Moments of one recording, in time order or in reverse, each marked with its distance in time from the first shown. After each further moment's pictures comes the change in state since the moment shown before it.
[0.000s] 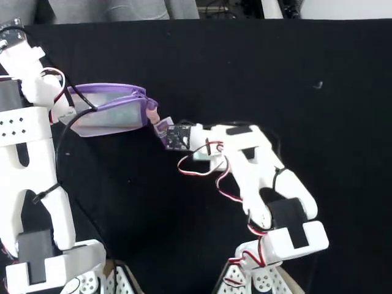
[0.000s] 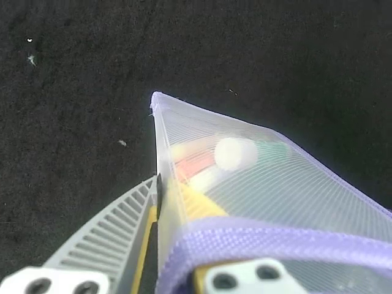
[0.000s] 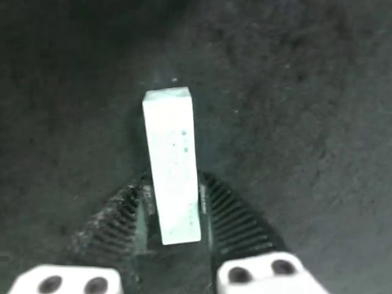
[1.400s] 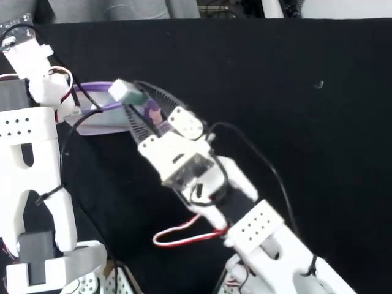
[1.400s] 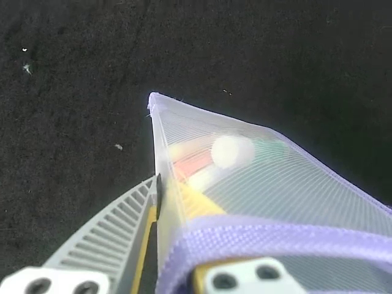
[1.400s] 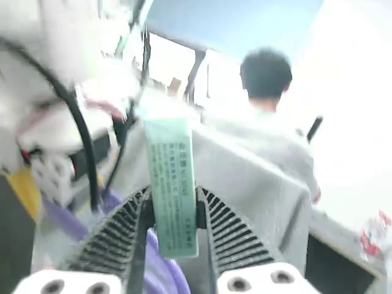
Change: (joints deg) left arm 3.0 -0.1 -0.1 -0.1 -0.1; right arm -28.7 -53.8 21.5 -57.9 -47.8
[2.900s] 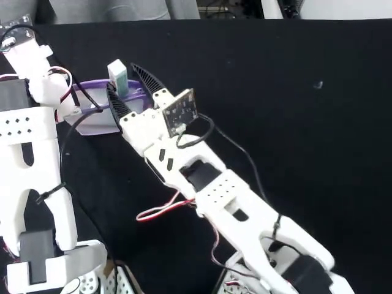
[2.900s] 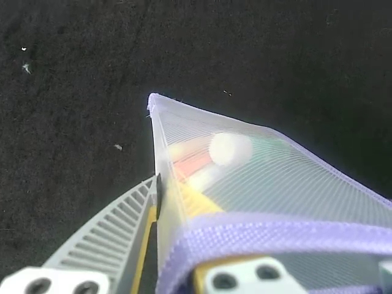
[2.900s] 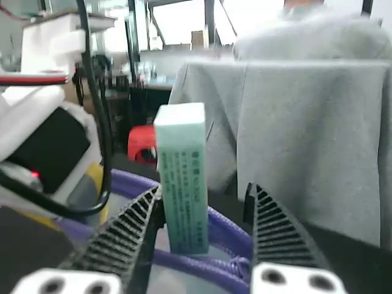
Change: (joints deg) left arm -0.4 0.2 0.0 -0.4 0.0; right arm 0.4 23.4 -10.7 0.3 -28.9
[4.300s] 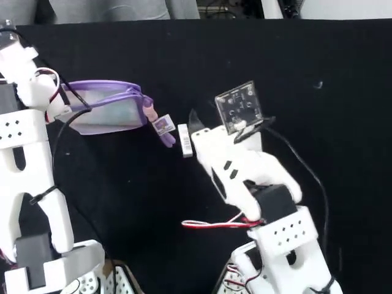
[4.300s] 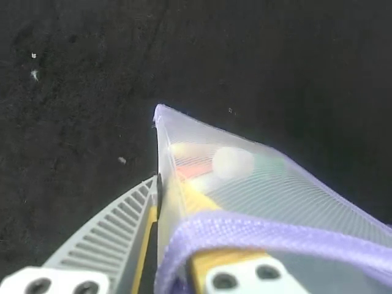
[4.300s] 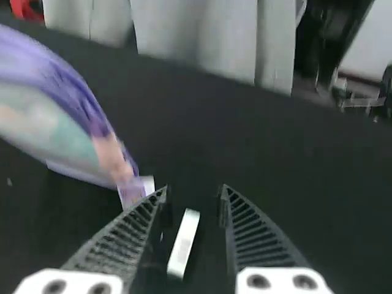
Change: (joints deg) left arm -6.4 -0.4 4.9 -6.8 0.4; right arm 18.1 -29.1 1.1 60.0 6.2
